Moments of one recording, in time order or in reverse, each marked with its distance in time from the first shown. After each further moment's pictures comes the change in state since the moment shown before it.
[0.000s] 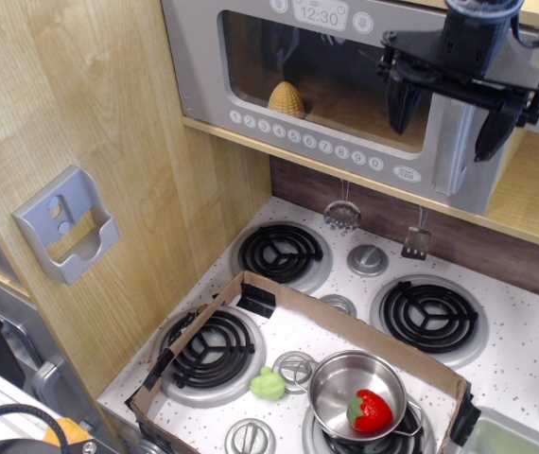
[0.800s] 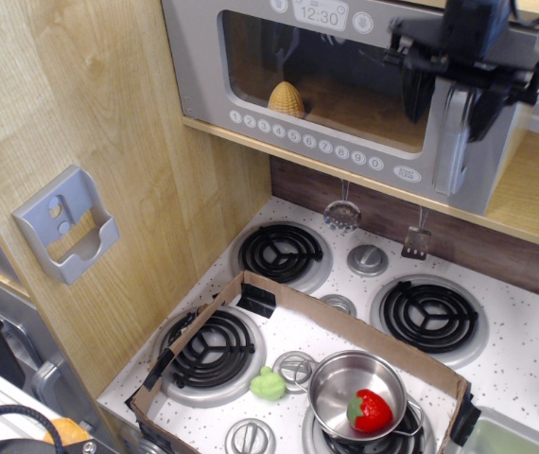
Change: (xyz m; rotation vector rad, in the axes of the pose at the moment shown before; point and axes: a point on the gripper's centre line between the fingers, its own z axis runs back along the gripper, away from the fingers) arm 0.016 0.007 -0.014 -0.053 0.029 -0.003
